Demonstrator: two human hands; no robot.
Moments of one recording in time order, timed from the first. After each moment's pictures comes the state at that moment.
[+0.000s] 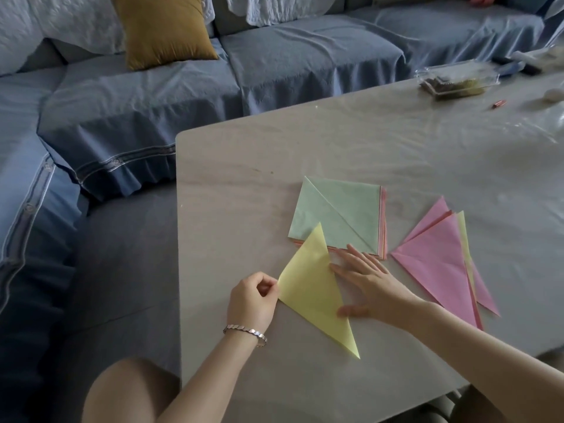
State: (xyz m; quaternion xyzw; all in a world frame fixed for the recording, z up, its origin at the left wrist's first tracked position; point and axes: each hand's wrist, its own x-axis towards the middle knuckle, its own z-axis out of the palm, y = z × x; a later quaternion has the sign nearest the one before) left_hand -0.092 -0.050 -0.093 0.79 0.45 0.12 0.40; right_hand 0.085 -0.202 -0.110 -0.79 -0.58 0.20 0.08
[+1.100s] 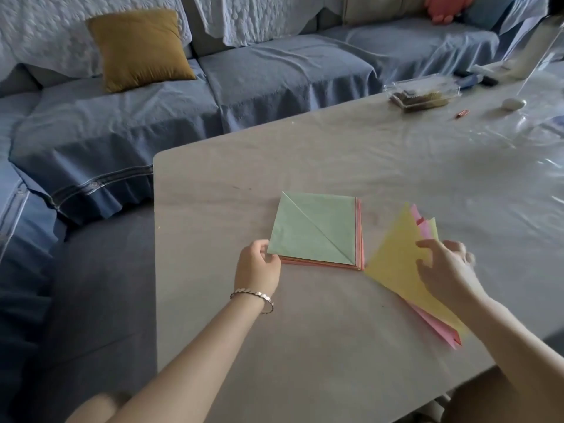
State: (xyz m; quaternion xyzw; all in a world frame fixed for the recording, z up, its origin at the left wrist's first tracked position) left_hand -0.014 -0.040 -0.065 0.78 0.44 0.14 0.41; right_hand 0.139 -0.268 -0.062 -0.95 -0.13 0.13 0.24
